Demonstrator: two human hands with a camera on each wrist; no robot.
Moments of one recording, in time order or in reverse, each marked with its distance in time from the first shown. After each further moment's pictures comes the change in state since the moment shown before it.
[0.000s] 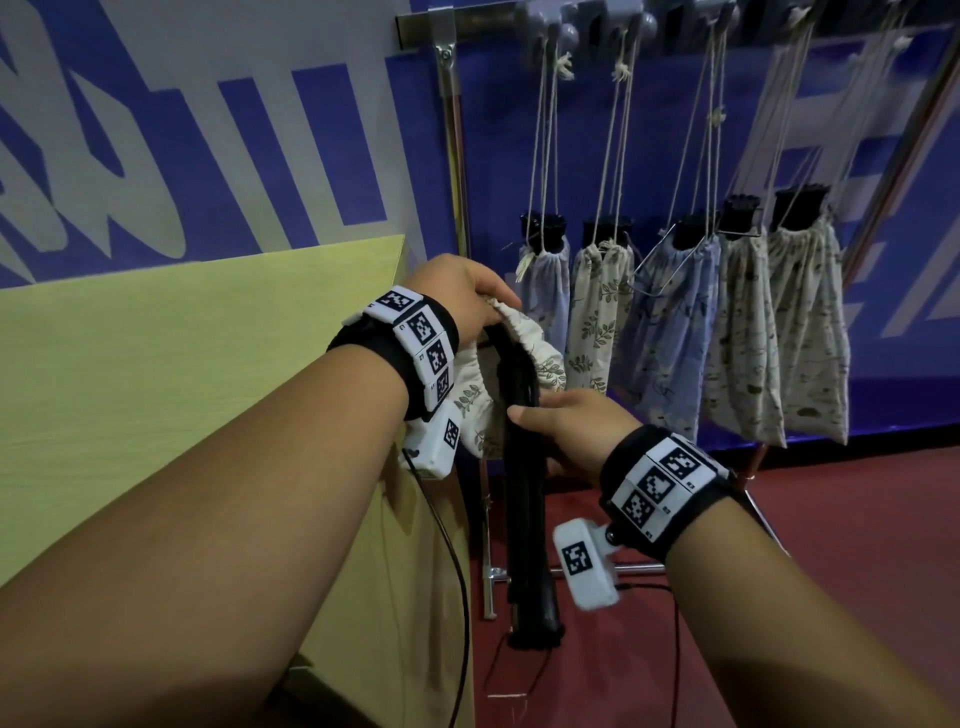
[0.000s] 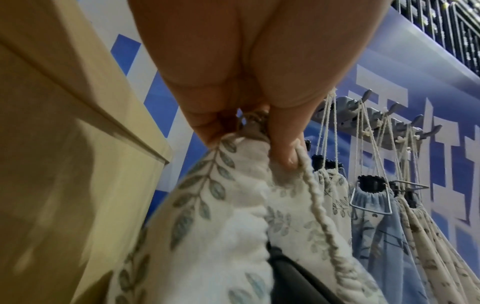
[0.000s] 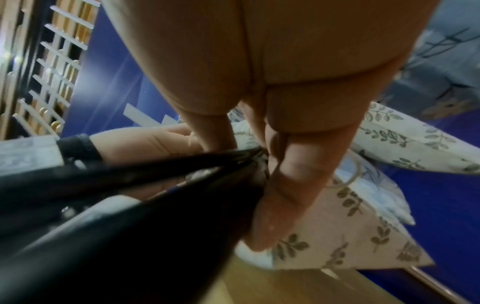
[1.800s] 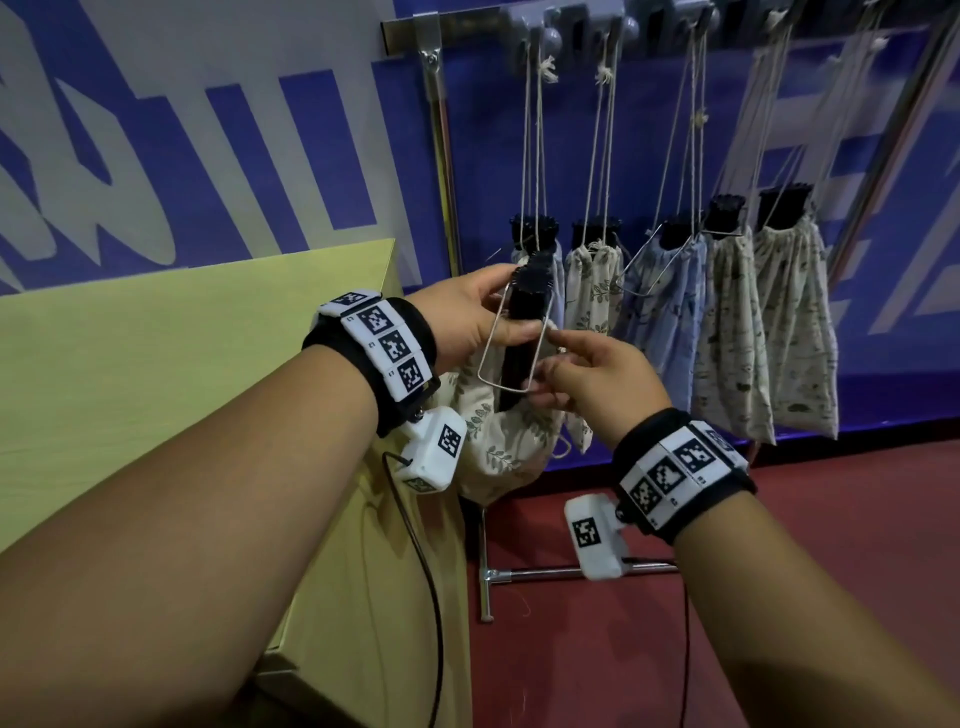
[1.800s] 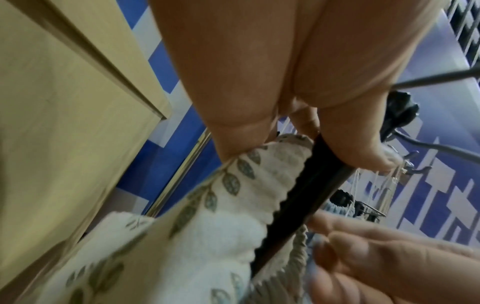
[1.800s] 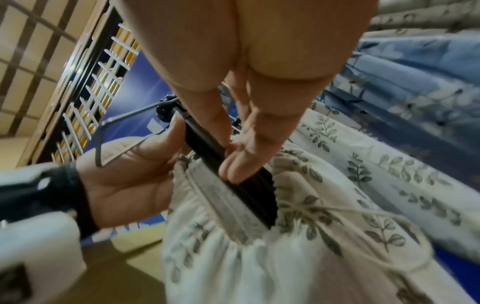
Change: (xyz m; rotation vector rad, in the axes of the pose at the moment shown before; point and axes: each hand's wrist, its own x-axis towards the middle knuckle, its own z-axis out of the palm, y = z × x) left_hand -0.013 0.008 0.009 -0.679 -0.402 -0.092; right_hand -0.007 -0.023 -0.021 0.153 0.217 -0.346
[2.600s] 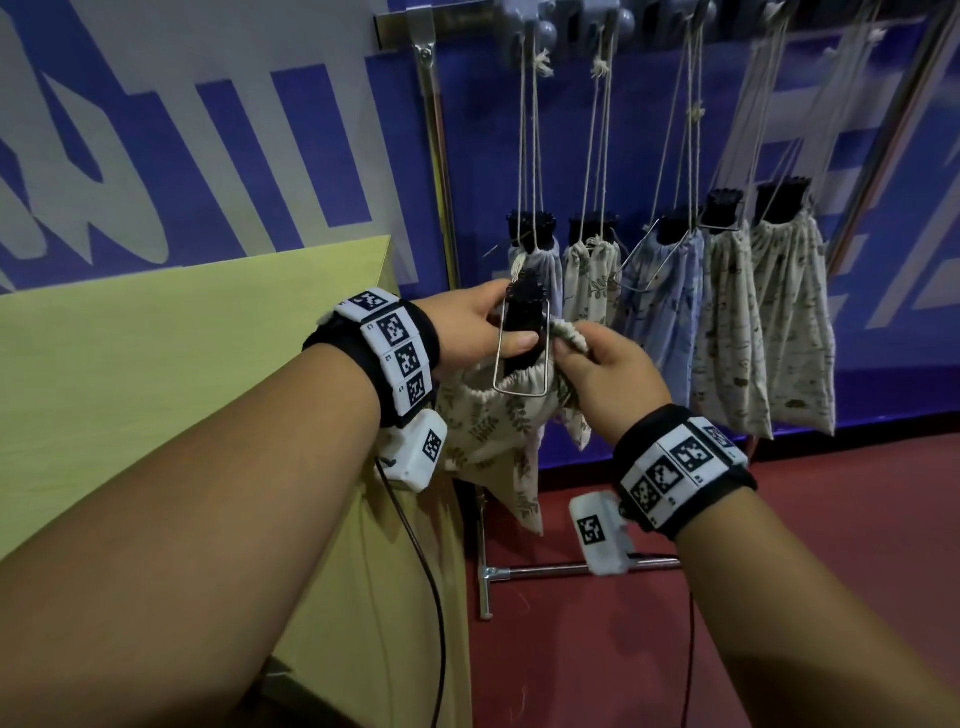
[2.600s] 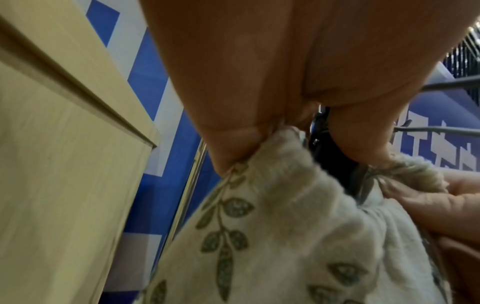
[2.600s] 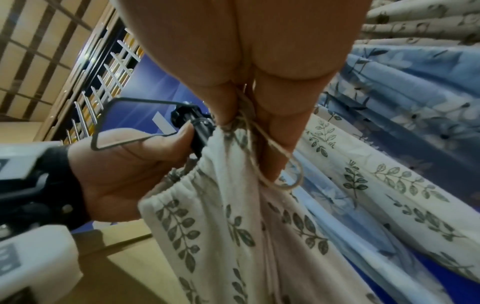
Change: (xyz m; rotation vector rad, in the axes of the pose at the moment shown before) left_hand 0.006 0.002 -0.004 0.608 -0.039 -0.052; right_hand -0.002 0.002 -0.012 -0.357 0.069 -0.186
